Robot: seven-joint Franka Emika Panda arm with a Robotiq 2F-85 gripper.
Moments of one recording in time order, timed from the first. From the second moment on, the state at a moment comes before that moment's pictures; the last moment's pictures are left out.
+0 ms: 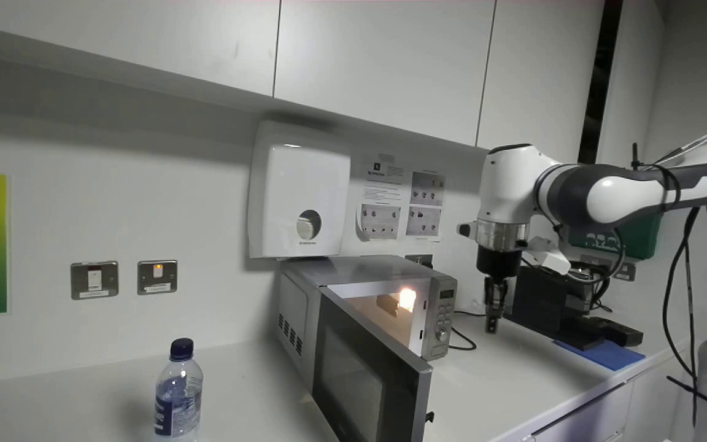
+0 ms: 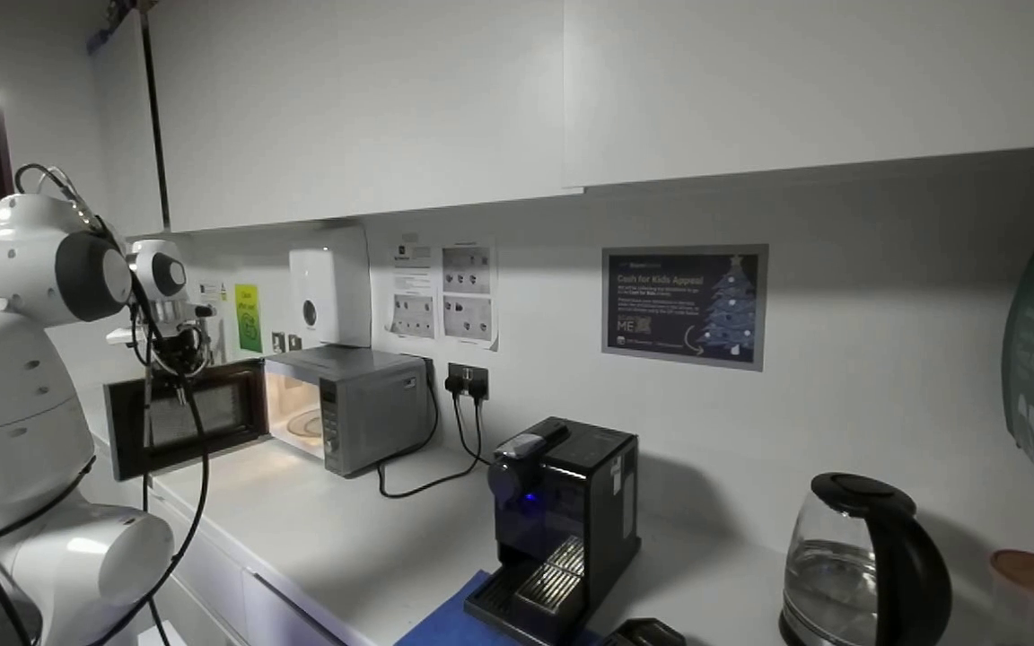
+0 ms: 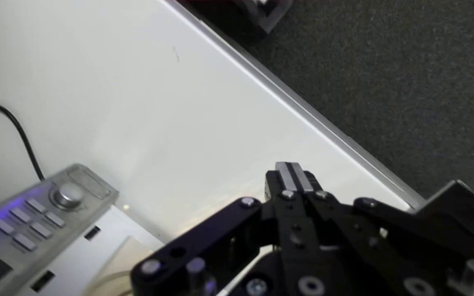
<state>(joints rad) 0.48 -0.18 0.53 -1.93 -0.03 1.71 0.32</state>
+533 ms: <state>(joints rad) 0.48 -0.40 0.56 -2.02 -0.03 1.51 0.55</state>
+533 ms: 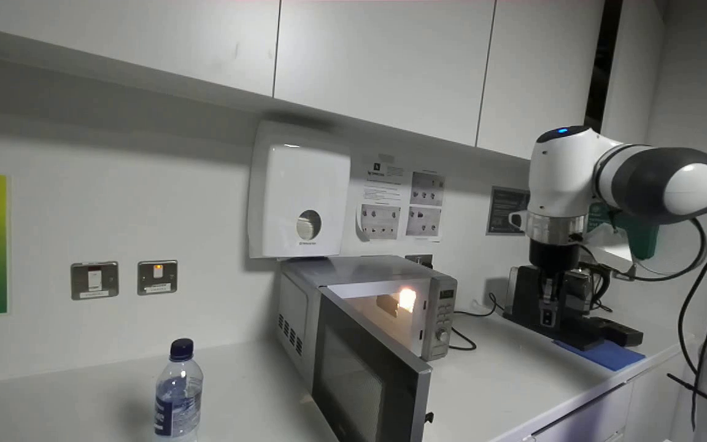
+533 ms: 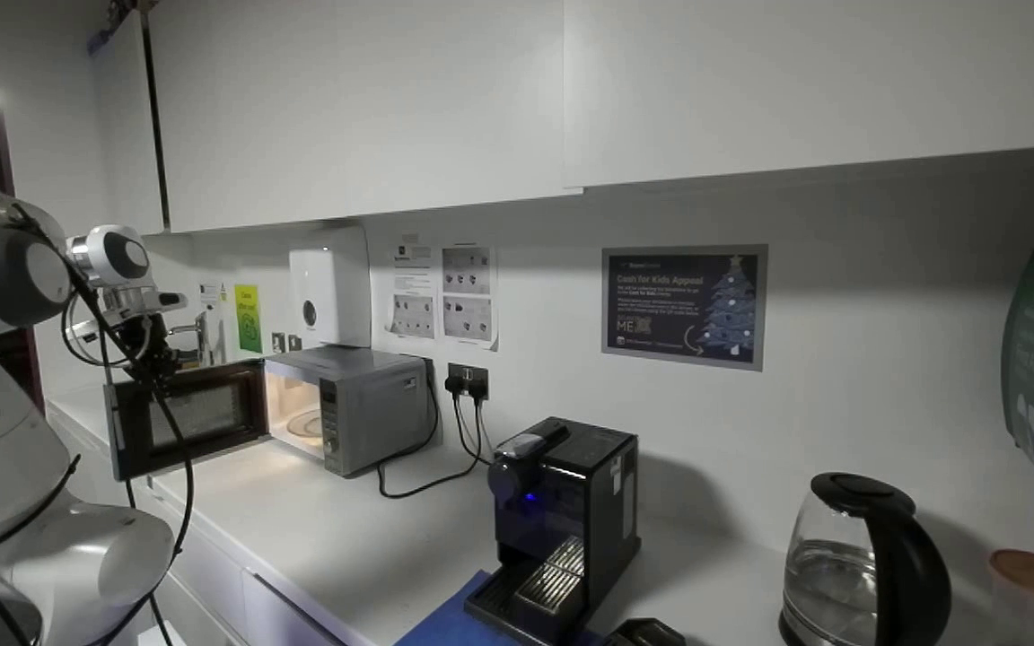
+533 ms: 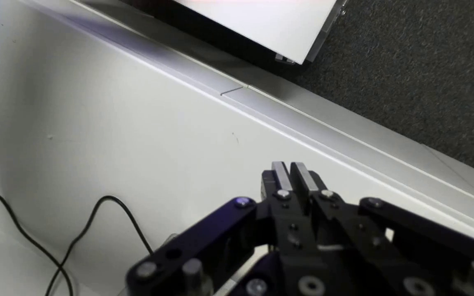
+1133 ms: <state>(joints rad) 0.48 -0.77 0.59 -2.11 0.05 1.37 0.64</state>
